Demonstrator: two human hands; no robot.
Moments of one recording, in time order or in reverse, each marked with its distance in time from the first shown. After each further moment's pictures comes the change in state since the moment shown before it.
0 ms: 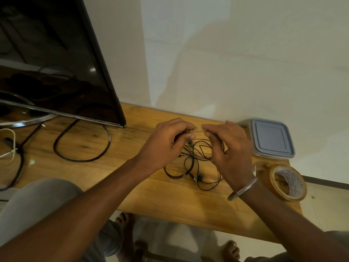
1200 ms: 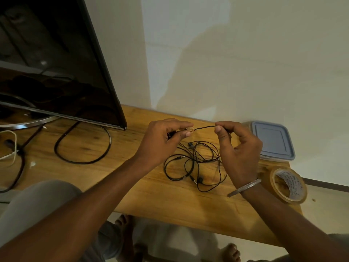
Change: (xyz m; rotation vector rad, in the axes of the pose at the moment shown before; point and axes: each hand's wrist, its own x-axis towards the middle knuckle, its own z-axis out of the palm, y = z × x) left_hand 0.002 -0.007 -0.004 -0.152 0.118 -0.121; right_hand 0.004 0.001 -0.001 0.174 0.169 0.367
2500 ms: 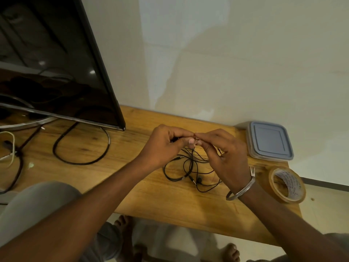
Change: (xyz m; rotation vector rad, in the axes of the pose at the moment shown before) left_hand -0.004 0.012 0.006 -0.192 -0.179 -0.204; right_hand -0.006 0.004 0.004 -0.042 -0.277 -0.290
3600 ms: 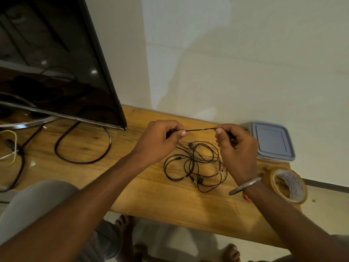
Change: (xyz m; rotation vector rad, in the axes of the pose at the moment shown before) left_hand 0.006 -0.008 -0.018 0.261 0.089 0.025; right_hand 0.004 0.015 -0.002 0.112 0.162 0.379
